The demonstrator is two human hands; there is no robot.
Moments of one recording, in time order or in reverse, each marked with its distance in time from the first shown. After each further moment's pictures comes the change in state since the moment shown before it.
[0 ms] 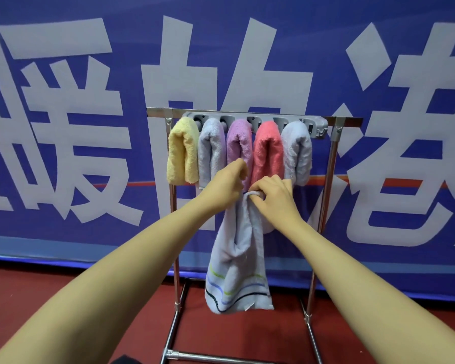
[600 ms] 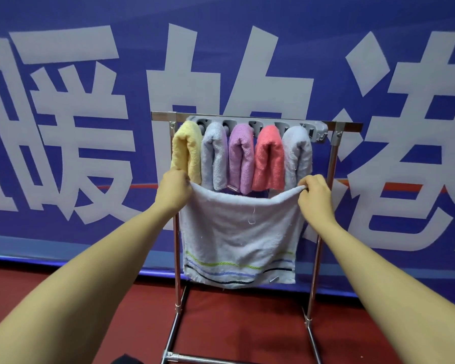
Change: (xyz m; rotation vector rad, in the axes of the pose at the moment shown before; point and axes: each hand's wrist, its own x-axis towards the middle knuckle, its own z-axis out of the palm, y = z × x) left_hand -0.030 -0.061 -0.052 0.351 0.209 -0.454; right_hand -0.006 0.048 -0.041 0.081 0.078 0.497
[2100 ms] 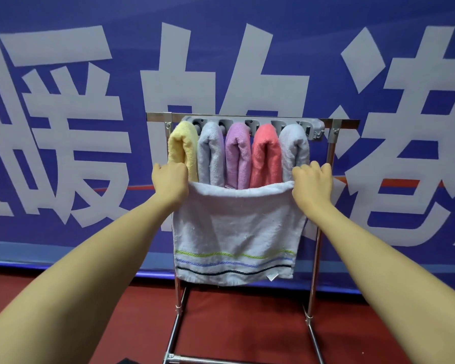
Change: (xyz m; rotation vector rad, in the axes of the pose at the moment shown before) left_hand 0.007 0.024 -0.015 0.591 -0.040 0.072; right_hand 0.019 -0.028 -0.009 -0.862 -0.050 -0.254
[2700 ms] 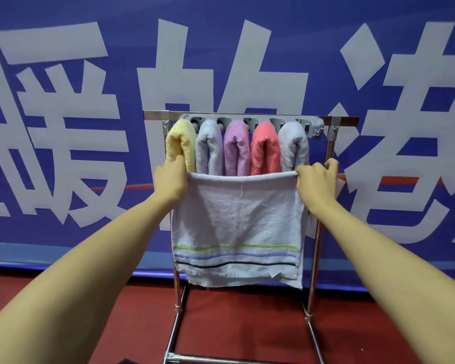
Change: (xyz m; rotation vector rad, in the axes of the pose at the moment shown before) left_hand 0.010 -0.002 0.016 -0.289 0.080 -0.039; right_hand 0.006 0.011 0.010 0.049 0.045 0.052
